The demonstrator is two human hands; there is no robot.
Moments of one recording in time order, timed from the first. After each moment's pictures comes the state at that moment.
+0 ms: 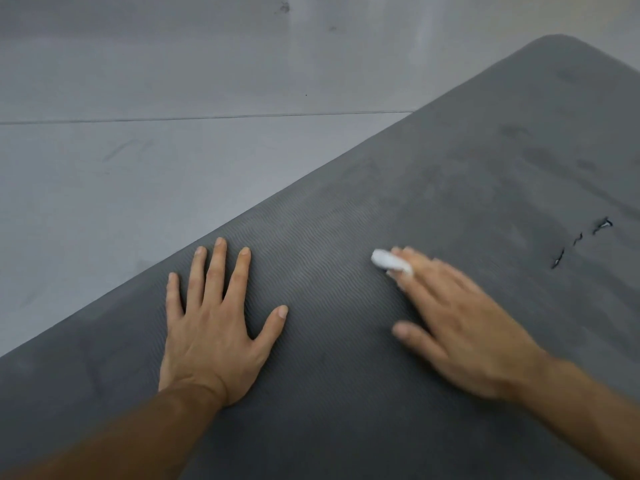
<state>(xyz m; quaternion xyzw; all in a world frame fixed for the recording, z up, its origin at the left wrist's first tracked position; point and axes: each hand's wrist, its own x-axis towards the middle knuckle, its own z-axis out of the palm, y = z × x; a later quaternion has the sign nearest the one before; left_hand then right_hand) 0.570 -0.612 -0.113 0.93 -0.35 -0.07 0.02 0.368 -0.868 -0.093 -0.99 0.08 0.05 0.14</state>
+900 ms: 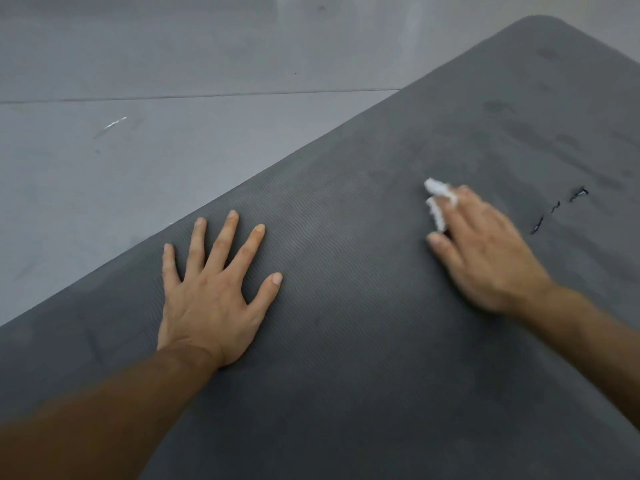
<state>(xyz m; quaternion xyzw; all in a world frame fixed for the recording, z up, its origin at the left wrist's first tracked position) 0.570 -0.611 -0.108 0.92 -0.38 -0.08 0.02 0.359 -0.916 -0.106 -0.96 0.26 0.01 0.09</state>
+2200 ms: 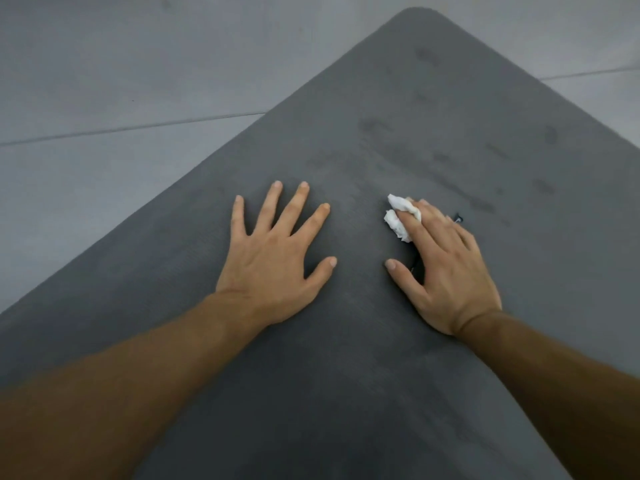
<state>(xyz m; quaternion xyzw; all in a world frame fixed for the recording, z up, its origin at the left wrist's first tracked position) 0.525 -0.875 -0.102 0.80 -0.59 -0.11 0.02 0.297 -1.018 -0.110 -0.94 0.33 -0.04 0.10</state>
